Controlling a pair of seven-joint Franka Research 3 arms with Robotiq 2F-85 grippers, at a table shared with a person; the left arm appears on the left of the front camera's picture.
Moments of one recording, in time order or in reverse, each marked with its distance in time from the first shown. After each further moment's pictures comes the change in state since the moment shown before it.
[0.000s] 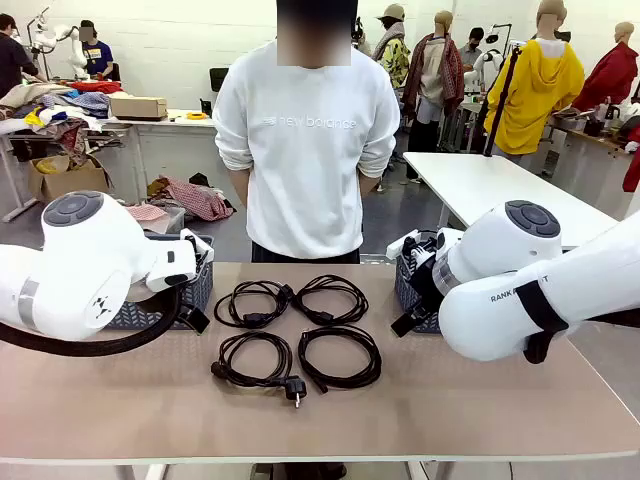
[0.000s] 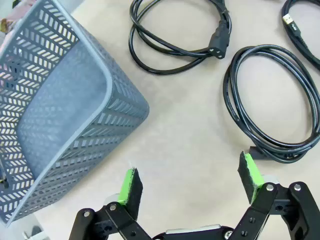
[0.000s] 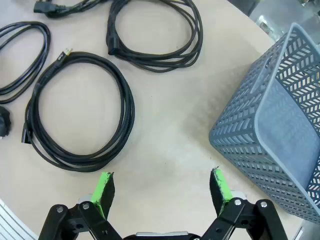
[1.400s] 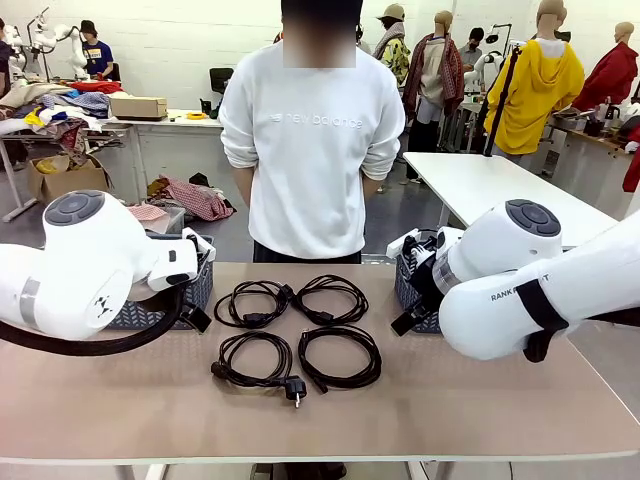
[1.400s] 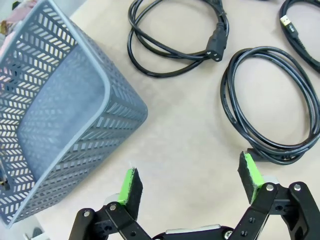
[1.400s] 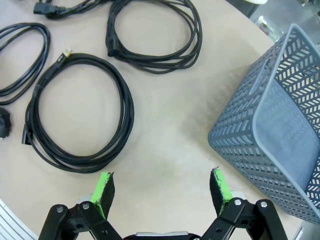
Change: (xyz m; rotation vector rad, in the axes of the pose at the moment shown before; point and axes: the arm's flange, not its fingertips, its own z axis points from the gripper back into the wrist) left arm 0.003 -0.003 0.002 -0.002 -0.007 -0.009; right arm 0.002 -0.001 0.001 0.000 -0.005 -0.001
